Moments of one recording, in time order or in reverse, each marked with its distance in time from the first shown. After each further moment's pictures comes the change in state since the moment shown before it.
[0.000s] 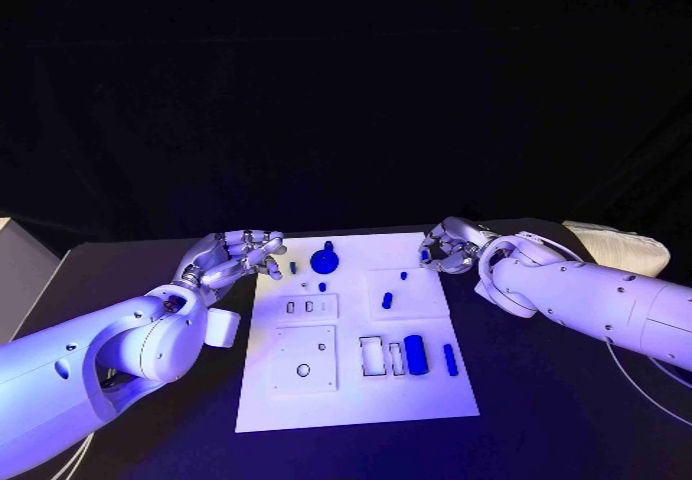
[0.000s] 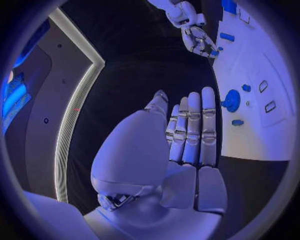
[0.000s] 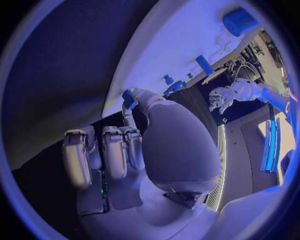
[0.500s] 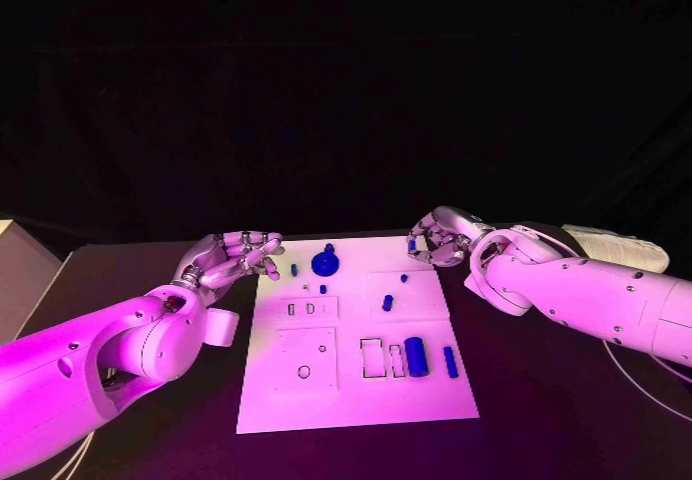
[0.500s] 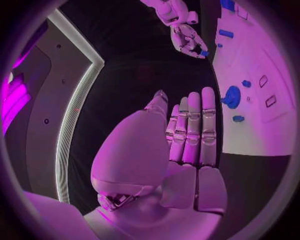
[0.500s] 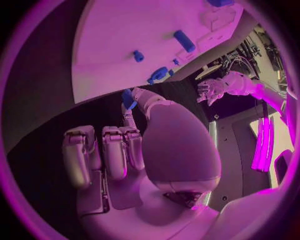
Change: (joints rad) left arm 0.000 0.005 0.000 -0.025 0.000 0.000 -0.001; left_hand 0.000 0.000 0.000 0.000 0.000 0.000 0.000 0.000 0.000 -0.004 0.004 0.000 0.001 0.000 0.000 0.000 0.001 0.000 -0.003 0.003 0.004 0.001; right arm 0.039 -0.025 0.009 0.160 -0.018 -0.070 -0.043; right_hand 0.003 0.003 0.007 -0.004 -0.004 0.000 0.000 0.005 0.003 0.000 0.000 0.000 0.000 0.000 0.000 0.000 0.000 0.000 0.000 0.000 0.000 0.000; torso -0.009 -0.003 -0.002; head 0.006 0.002
